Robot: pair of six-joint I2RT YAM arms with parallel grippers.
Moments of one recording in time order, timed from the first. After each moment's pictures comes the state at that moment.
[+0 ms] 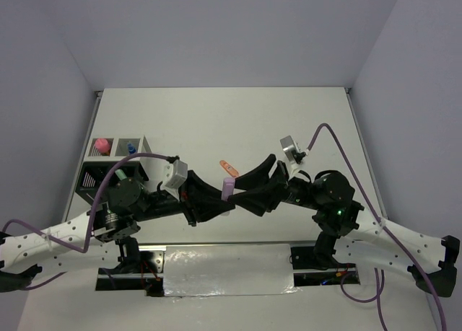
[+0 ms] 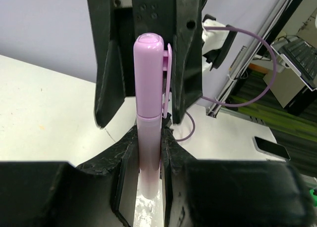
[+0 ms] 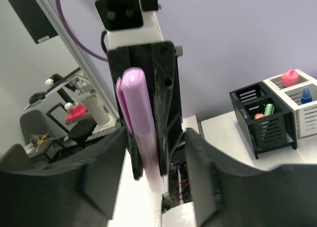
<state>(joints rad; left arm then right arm) -1.19 0.73 0.79 0.15 0.20 -0.34 1.06 0.71 0.69 0.42 -0.34 0.57</state>
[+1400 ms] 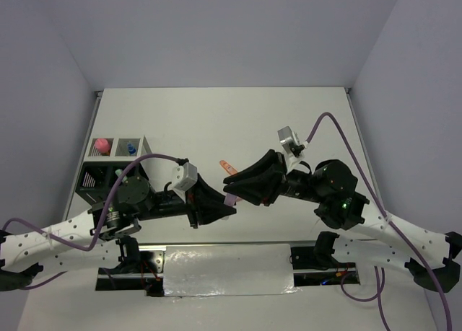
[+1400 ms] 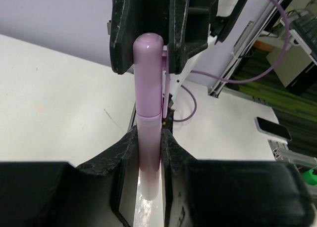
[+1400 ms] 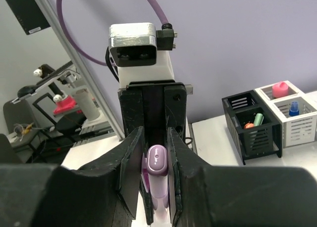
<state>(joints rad) -1.19 0.76 0.82 0.05 0.22 -0.32 1.07 0.78 0.88 0.26 -0.36 0.47</state>
